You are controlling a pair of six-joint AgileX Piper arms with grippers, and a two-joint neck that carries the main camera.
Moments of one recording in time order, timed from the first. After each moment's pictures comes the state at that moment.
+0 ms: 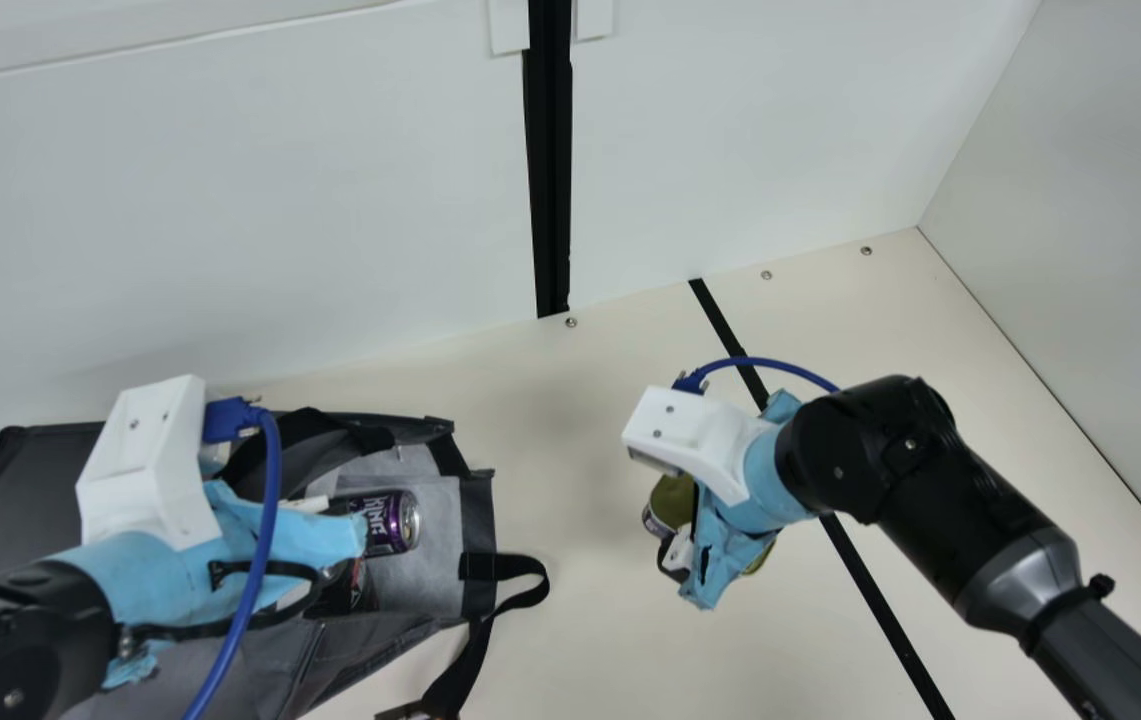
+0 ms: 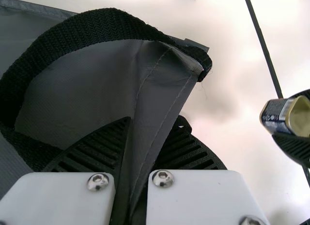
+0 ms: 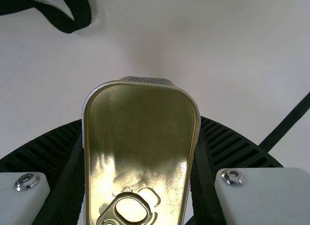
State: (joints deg) left arm -35.3 86.8 -84.1 -5.7 54.1 -21.7; right arm 8.9 79.2 -64.3 6.5 58.2 -40.2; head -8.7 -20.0
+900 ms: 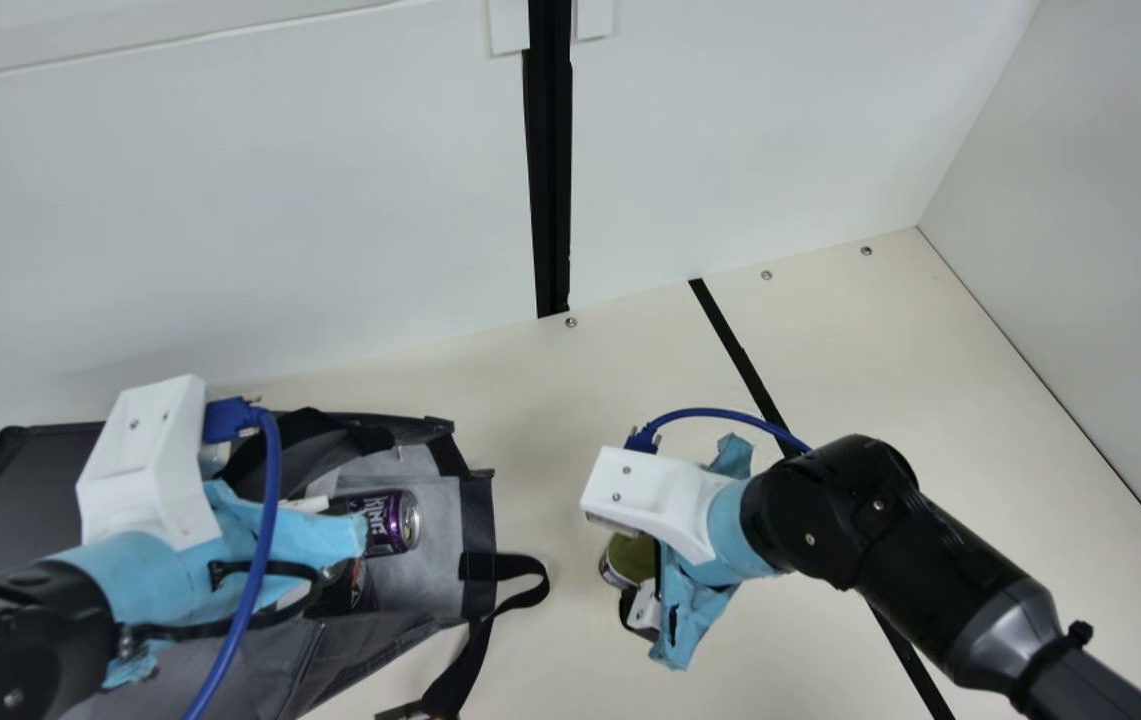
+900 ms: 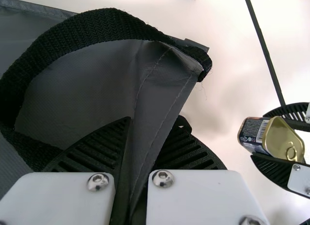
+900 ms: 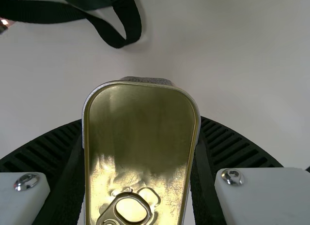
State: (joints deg) left arm -35.3 86.8 -84.1 -5.7 54.1 -21.7; right arm 15.3 77.3 -58.4 10.5 52.3 -42.2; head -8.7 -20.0
